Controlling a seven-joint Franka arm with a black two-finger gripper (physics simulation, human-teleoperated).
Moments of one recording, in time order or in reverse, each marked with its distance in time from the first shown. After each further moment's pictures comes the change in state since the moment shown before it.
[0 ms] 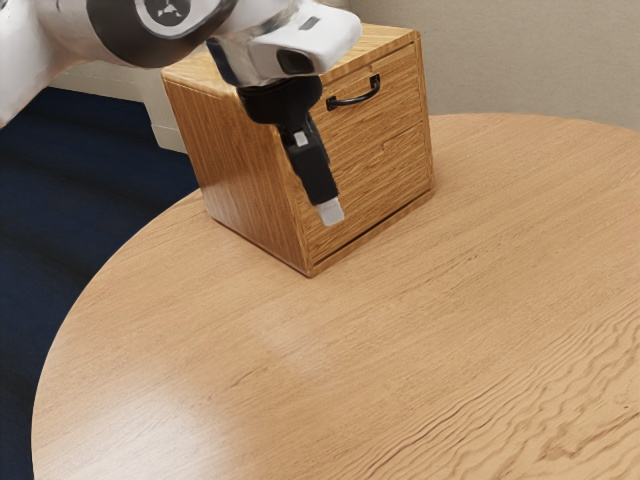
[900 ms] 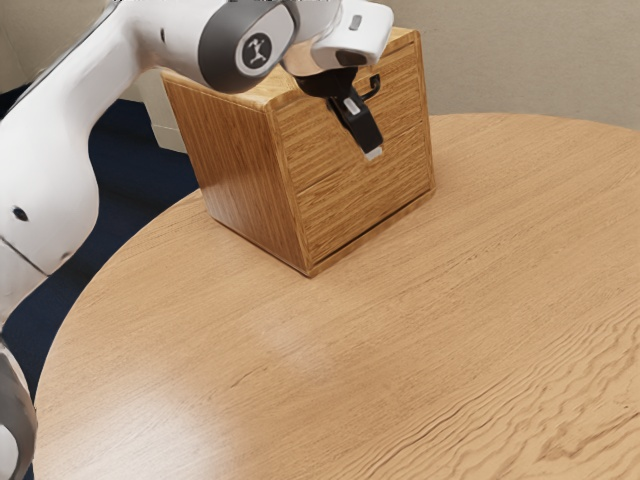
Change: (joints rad) arm 0.787 0.356 -0.968 0.314 0.490 0.285 -0.145
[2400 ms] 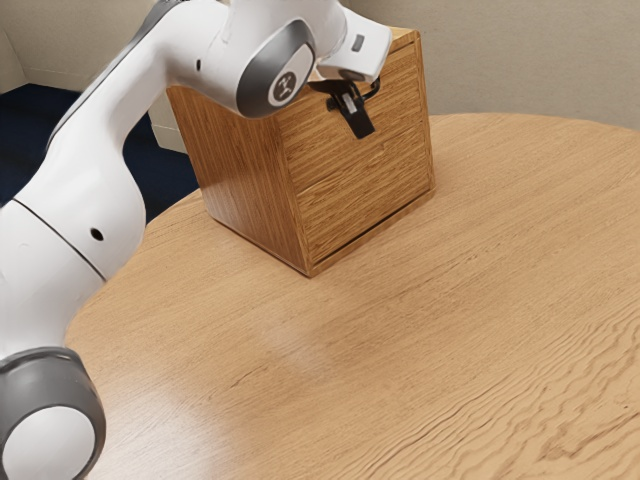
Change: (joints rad) arm -0.030 0.167 0.091 0.157 0.162 0.189 0.146
